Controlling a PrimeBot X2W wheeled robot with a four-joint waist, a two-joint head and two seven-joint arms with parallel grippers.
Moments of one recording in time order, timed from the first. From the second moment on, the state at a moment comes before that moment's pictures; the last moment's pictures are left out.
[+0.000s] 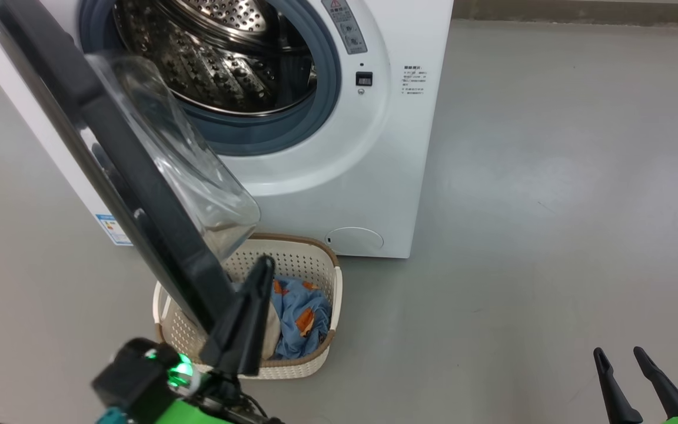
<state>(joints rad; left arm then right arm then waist) -0.04 0.08 -0.34 -0.30 -0.42 -0.13 -0.18 0.06 -0.29 -0.02 0.31 0.43 0.13 -0.25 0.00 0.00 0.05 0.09</state>
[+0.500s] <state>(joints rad) -0.08 0.07 -0.37 0.03 -0.49 -0.13 -0.22 0.06 -0.29 -0.02 0.31 0.42 0.13 -0.25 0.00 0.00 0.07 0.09</state>
